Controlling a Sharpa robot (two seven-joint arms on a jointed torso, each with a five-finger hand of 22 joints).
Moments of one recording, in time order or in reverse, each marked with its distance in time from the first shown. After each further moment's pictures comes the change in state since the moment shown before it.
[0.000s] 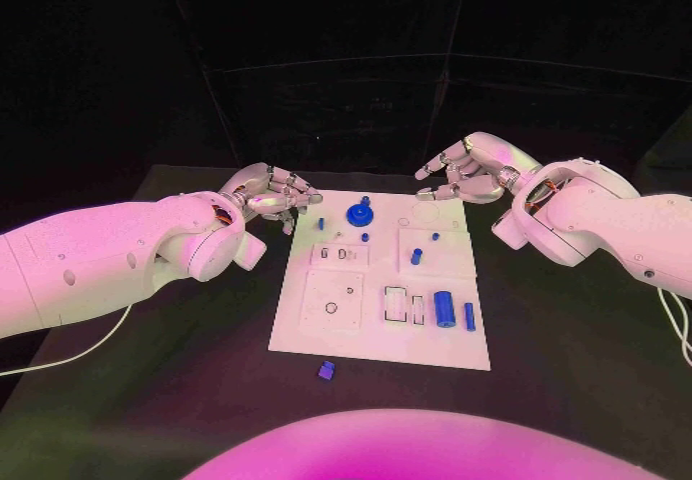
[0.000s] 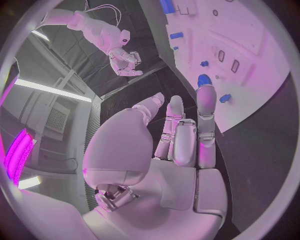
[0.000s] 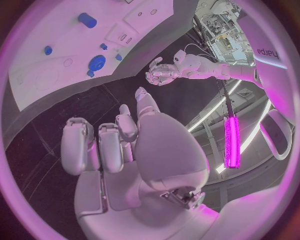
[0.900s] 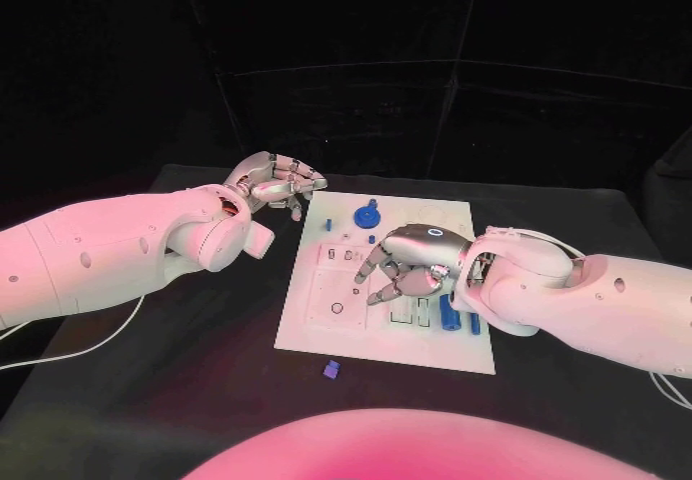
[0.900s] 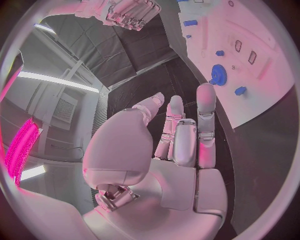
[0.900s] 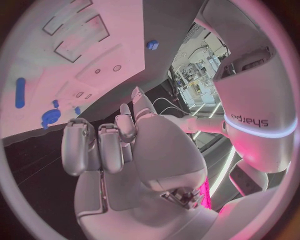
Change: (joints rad) left arm 0.001 0.016 -0.001 -0.046 0.112 -0.008 0.118; left_hand 0.000 0.000 -0.003 -0.003 0.000 0.003 0.003 0.000 -0.010 0.000 0.000 0.000 -0.011 -0.002 0.002 -0.011 -0.013 0.009 -0.006 -0.001 -0.026 -0.028; right arm -0.067 0.114 -0.116 0.169 -0.486 0.108 0.023; right_hand 0.095 0.000 0.005 -0.093 -0.093 0.019 -0.034 -0.006 -0.003 0.007 -0.022 0.027 0.016 0.000 -0.026 0.010 0.011 0.000 0.009 -0.009 0.000 0.019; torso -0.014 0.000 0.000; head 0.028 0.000
